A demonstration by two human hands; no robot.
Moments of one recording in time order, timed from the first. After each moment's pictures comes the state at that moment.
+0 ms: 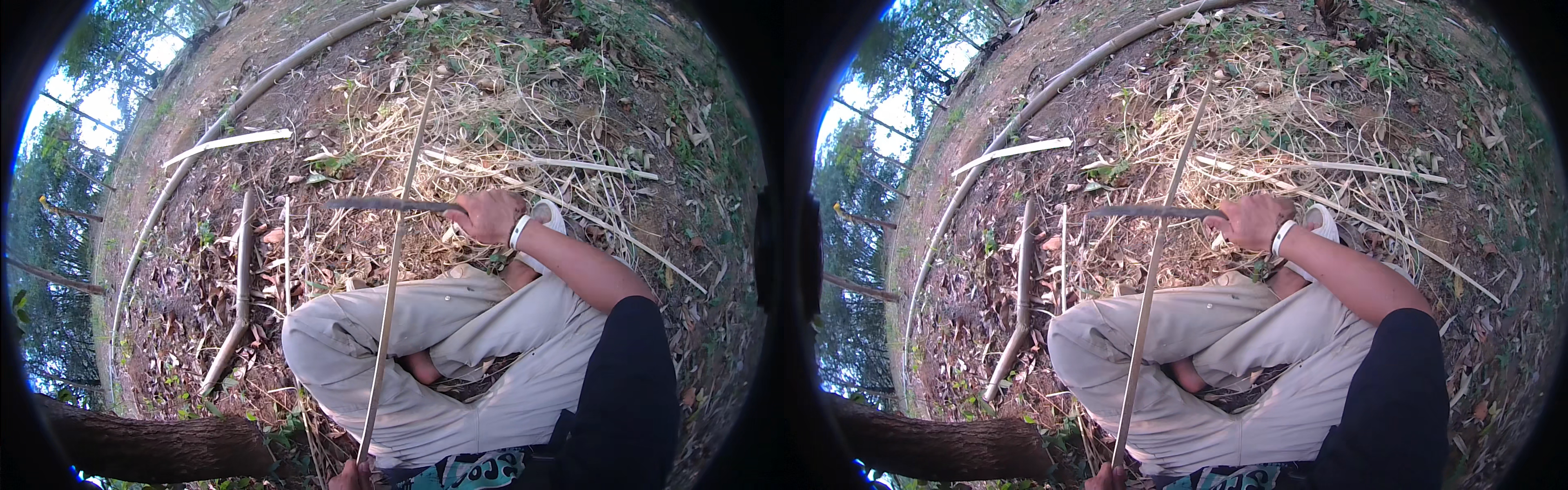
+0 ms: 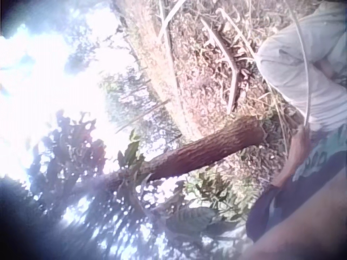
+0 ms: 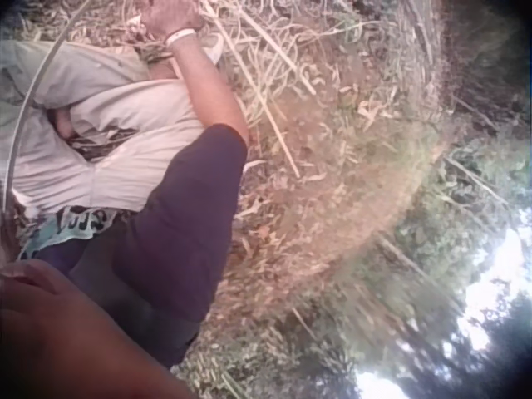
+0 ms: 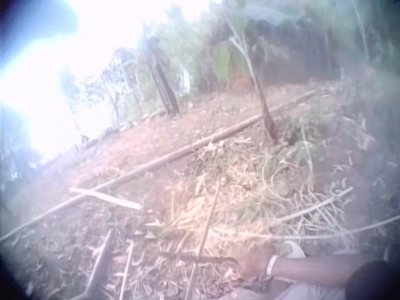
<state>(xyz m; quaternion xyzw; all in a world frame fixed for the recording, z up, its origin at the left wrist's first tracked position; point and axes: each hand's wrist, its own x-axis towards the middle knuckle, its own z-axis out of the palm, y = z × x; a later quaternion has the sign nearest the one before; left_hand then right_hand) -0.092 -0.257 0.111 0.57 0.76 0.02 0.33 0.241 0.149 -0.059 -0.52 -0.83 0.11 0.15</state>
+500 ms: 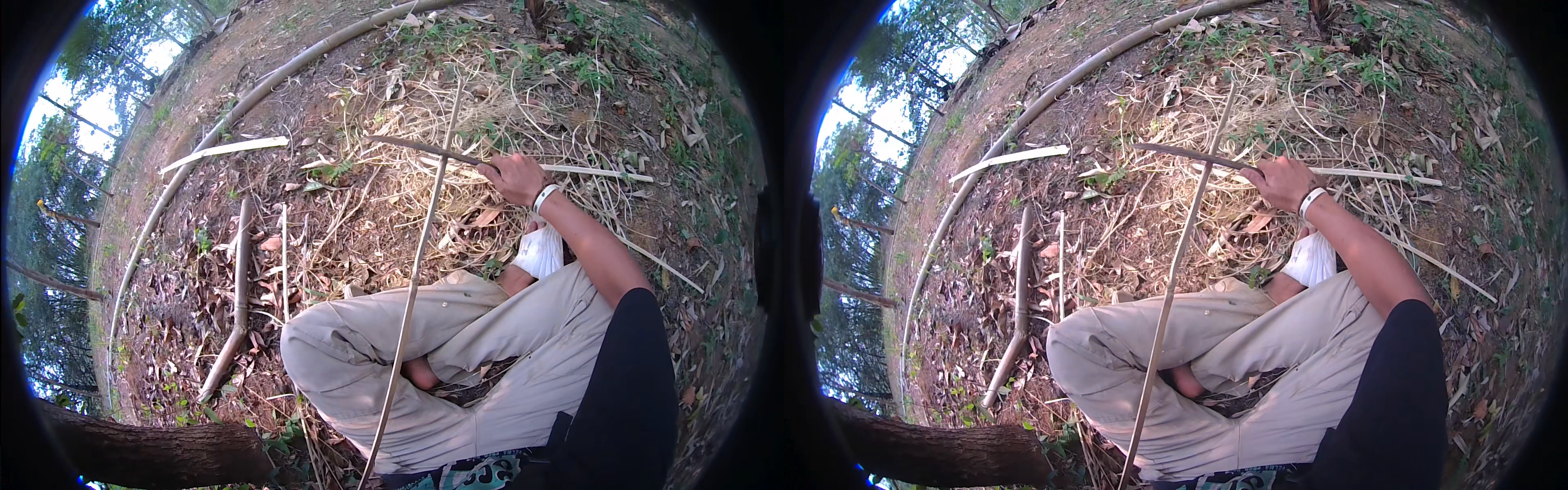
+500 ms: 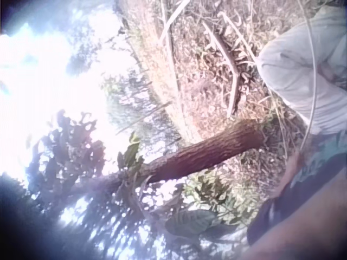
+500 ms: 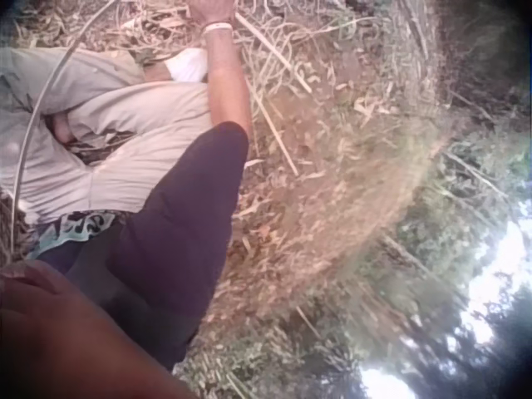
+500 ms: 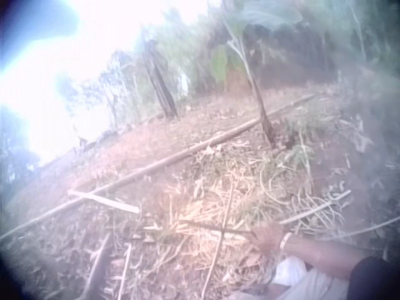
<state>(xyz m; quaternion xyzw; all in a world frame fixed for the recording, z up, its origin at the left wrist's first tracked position) -0.112 -0.311 0.111 0.54 0.78 0.00 0.32 0.308 0.194 -0.043 -0.63 -0.76 0.09 0.14</state>
